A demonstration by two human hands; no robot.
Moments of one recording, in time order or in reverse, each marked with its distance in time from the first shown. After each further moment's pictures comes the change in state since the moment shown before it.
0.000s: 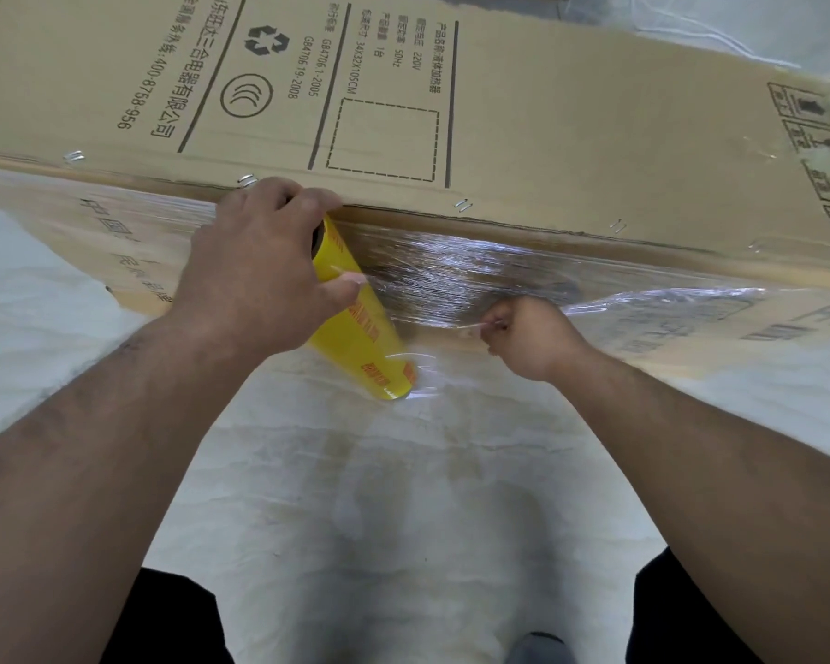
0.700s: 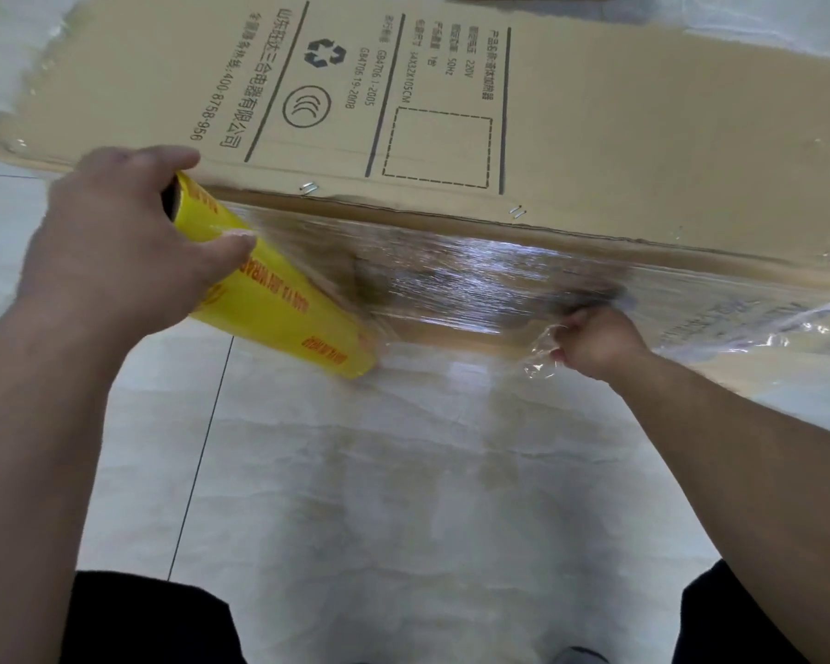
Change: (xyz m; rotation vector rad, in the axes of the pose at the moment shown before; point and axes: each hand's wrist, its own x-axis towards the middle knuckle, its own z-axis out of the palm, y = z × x) left_hand -0.012 -0.090 -0.064 -0.031 0.188 -0.289; right_hand 0.030 0.038 0.008 -0.003 0.043 0.225
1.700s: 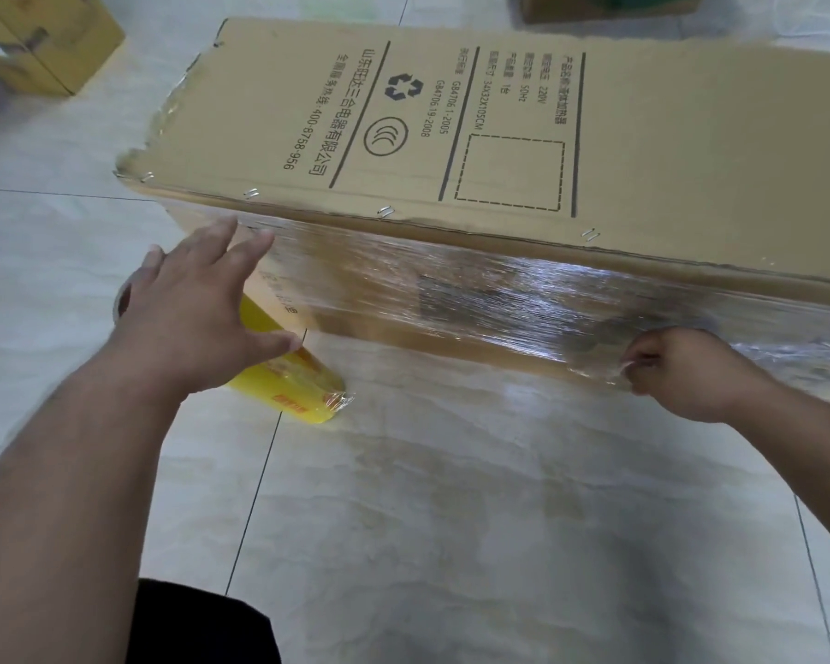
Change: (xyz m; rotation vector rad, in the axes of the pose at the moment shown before) left_hand -0.021 -0.050 -0.009 0.313 -0.265 0.084; right_hand -0.026 -0.004 -0.031 -0.116 -0.088 -0.273
